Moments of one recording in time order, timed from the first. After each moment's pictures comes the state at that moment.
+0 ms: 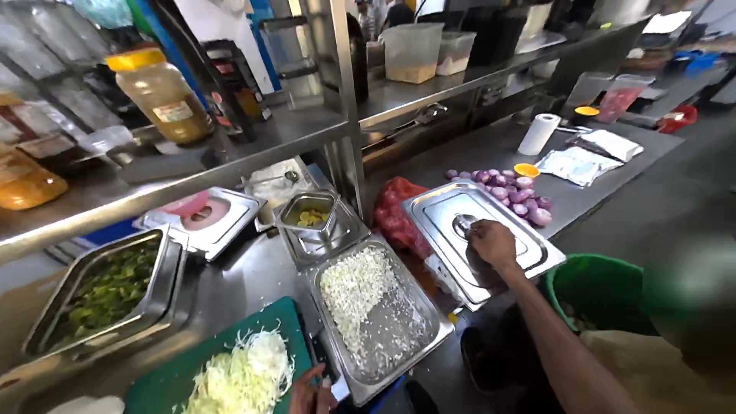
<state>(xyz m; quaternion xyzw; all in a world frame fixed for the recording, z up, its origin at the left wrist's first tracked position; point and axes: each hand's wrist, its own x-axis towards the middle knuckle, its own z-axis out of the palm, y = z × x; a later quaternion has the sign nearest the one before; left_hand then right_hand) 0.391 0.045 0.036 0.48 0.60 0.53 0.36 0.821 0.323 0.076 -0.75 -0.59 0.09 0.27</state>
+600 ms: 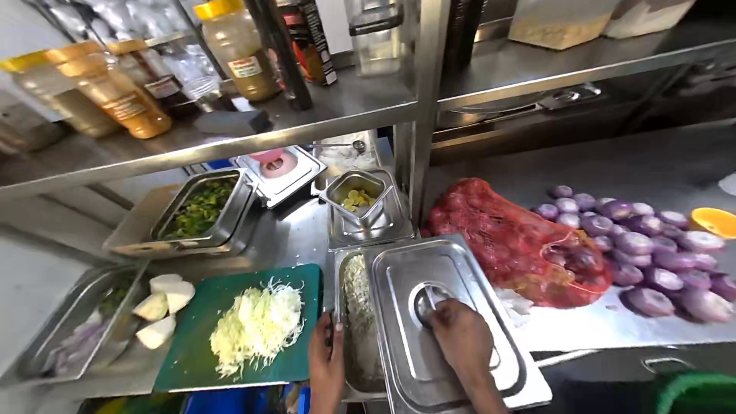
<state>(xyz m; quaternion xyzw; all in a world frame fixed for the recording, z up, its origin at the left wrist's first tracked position) 0.454 0.119 0.016 0.33 0.78 0.49 0.21 0.678 0.260 0.066 -0.66 -0.69 0.27 0.12</state>
